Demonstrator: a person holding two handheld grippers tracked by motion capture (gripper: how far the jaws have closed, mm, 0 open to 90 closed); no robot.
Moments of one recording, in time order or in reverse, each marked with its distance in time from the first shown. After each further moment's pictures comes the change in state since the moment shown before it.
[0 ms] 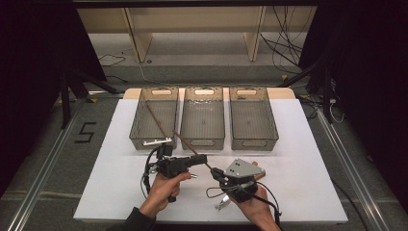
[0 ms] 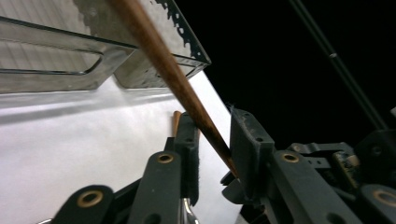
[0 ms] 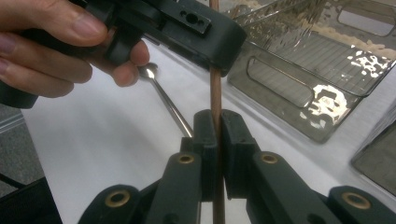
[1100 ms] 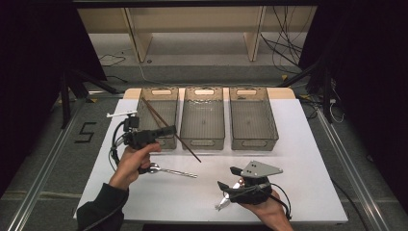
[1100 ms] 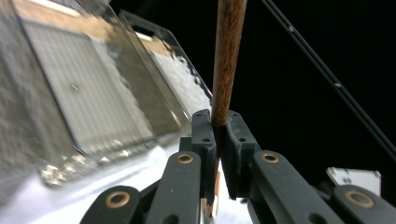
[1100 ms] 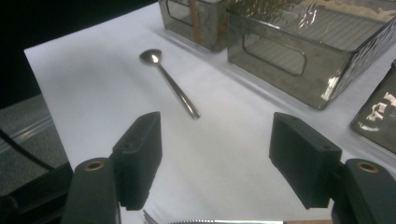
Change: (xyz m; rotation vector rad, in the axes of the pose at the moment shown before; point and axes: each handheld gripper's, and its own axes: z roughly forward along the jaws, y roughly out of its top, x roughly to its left) left arm 0.011 0.088 -0.073 -0.092 0.068 0.062; right arm -0.025 -0.023 -0.020 0.016 0.080 0.078
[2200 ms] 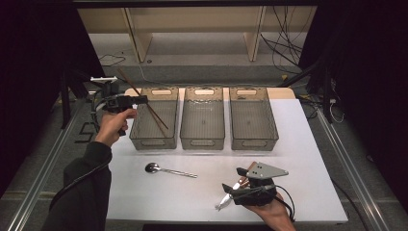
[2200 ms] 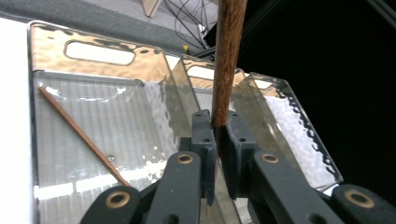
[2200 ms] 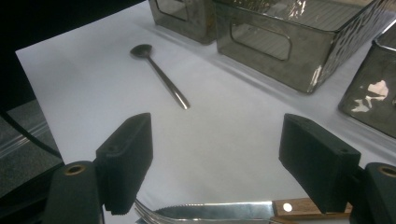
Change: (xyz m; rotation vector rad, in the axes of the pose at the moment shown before) left arm 0.063 0.096 -0.019 -0.030 0.391 -0.005; right arm -0.009 -0.012 -0.005 -0.007 -0.016 0.039
